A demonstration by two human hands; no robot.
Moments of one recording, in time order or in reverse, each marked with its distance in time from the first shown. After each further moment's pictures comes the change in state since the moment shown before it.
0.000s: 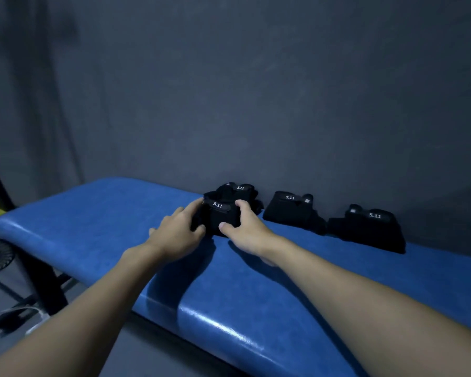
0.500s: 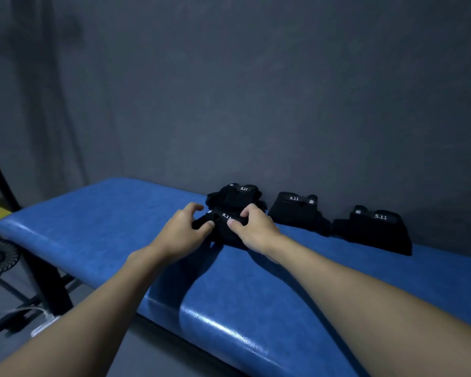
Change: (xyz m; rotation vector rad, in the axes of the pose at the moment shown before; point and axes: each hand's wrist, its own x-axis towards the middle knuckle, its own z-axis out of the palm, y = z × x) left_hand 0.002 0.002 0.004 -0.236 0.050 0.002; right_hand 0.011 0.006 -0.006 -0.099 0.103 0.017
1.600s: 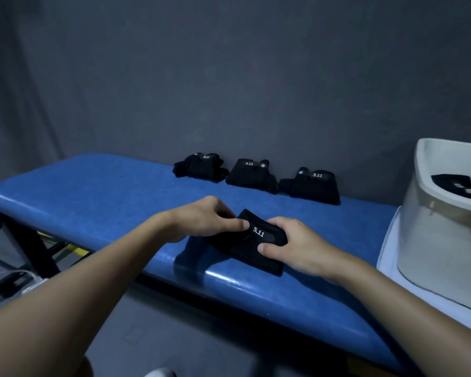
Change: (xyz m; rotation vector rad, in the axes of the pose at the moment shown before) left_hand -0.087 0.102 0.051 -0.044 -0.506 0.093; right_hand -0.162 0.102 -0.109 -0.032 -0.152 -0.112
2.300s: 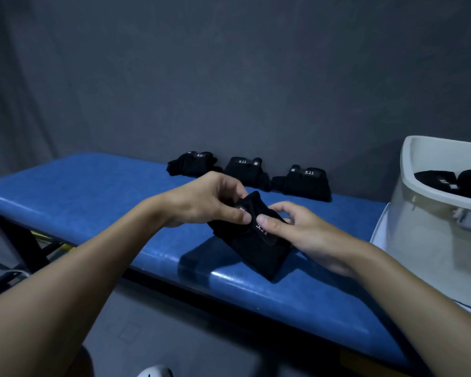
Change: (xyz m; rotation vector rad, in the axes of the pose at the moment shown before) left_hand -0.019 0.037 -0.007 -0.175 -0.079 0.292; right_hand -0.016 -0.002 -0.024 0.523 -0.110 0.056
